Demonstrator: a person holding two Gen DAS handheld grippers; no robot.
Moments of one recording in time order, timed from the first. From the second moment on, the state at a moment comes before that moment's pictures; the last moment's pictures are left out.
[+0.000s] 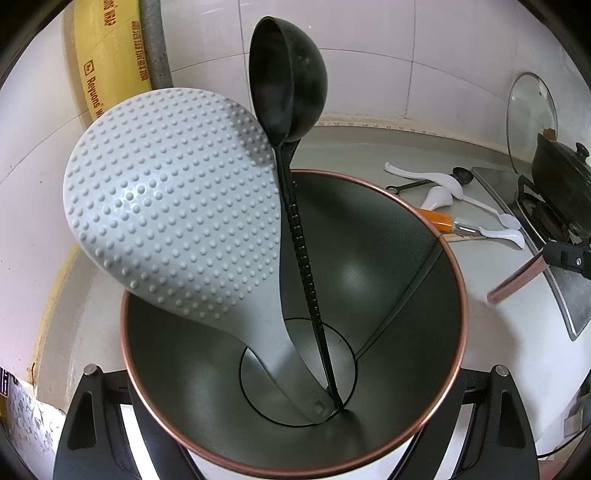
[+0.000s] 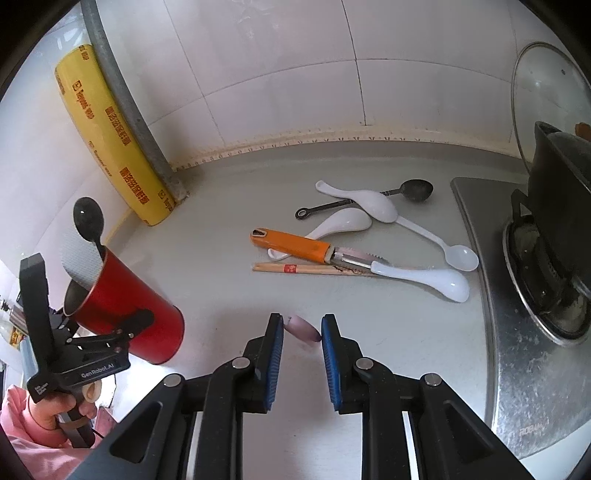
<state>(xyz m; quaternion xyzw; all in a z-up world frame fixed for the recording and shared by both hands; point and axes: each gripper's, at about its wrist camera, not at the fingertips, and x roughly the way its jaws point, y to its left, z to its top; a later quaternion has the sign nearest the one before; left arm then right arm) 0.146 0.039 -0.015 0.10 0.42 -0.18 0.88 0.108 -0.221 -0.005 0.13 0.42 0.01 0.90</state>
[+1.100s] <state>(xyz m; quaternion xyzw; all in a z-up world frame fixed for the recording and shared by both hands) 0.124 0.042 0.009 0.11 0.43 -0.19 0.88 0.142 -0.172 0.124 -0.05 0.34 0.17 0.92</state>
